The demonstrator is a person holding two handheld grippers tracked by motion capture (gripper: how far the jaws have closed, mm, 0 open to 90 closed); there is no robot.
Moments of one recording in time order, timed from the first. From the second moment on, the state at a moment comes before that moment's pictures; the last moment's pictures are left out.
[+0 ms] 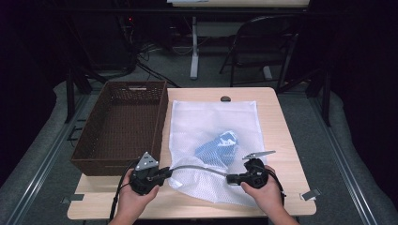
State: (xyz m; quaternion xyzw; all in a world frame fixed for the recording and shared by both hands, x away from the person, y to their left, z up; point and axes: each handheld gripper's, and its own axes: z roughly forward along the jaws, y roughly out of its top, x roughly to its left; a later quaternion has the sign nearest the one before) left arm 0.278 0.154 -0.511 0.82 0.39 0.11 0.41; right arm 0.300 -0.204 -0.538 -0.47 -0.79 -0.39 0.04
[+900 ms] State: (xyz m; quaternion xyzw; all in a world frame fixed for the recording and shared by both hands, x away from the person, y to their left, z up) left arm 0.274 0.167 -0.514 0.81 0.40 0.10 0.42; right arm 0.323 -0.215 -0.512 -0.53 -0.78 -0.30 0.12
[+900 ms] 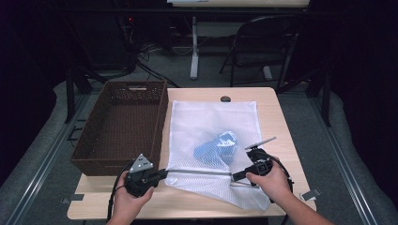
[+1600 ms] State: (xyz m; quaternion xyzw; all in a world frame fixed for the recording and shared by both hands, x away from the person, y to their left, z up) left arm 0.270 0.164 -0.515 0.81 0.40 0.10 0.41; right arm 0.314 -0.251 -0.534 -0.57 -0.77 -0.28 0.11
